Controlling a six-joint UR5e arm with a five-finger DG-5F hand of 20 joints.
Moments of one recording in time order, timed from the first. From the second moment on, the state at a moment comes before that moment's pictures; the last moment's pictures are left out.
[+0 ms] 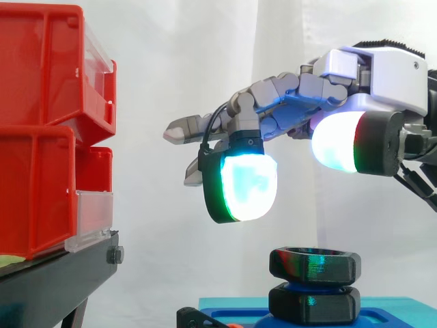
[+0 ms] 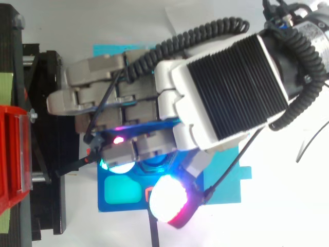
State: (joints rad) arm -0.02 -2.28 -1.12 -2.72 -2.05 -1.45
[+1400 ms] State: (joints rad) arm 0.02 -2.33 -1.18 -2.59 -2.02 -1.44
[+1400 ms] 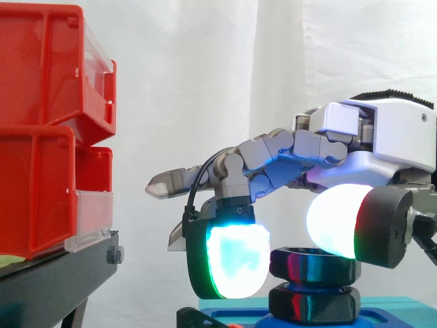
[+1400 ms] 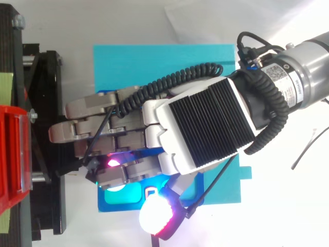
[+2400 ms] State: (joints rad) arm -0.03 -2.33 -1.18 -2.60 -2.09 -1.44
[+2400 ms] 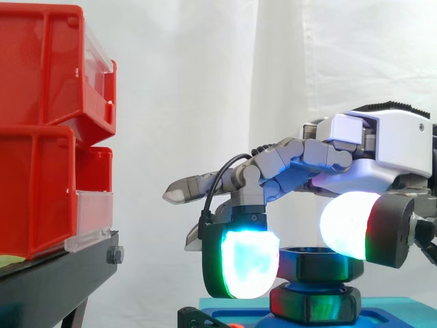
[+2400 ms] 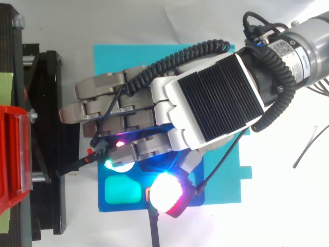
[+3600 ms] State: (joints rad) arm -0.11 -2.33 -1.14 -2.58 -2.21 -1.40
